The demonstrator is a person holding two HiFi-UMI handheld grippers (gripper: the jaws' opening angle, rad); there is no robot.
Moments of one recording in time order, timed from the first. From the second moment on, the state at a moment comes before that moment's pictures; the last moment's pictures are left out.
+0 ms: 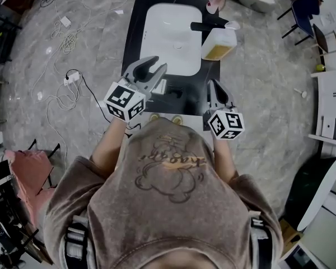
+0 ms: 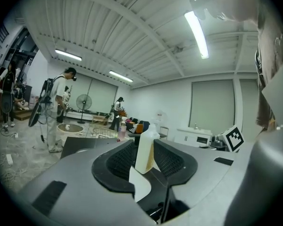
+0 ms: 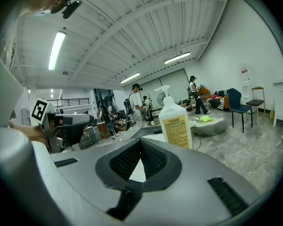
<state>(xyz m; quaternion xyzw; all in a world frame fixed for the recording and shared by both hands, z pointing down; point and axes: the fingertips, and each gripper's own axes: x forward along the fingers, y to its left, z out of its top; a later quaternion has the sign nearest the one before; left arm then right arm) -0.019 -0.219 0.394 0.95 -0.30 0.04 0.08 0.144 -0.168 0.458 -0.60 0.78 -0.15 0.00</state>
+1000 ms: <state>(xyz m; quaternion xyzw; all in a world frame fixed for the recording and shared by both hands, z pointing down) 0.057 -0.180 0.495 0.95 -0.03 0.32 0.00 0.163 -0.153 0.468 -0.62 0.77 -0.17 0.00</state>
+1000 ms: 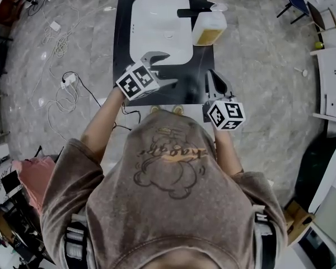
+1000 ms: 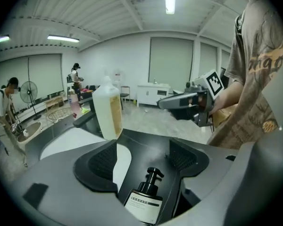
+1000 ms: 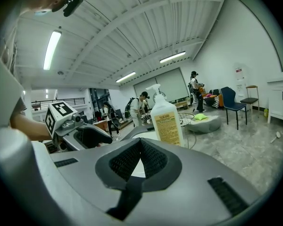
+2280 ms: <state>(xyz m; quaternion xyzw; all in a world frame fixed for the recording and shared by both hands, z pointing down) 0.058 -0.149 0.643 0.78 0.15 0.60 -0.11 0.198 -0.130 0.481 -0.67 0.72 -0.18 0.01</state>
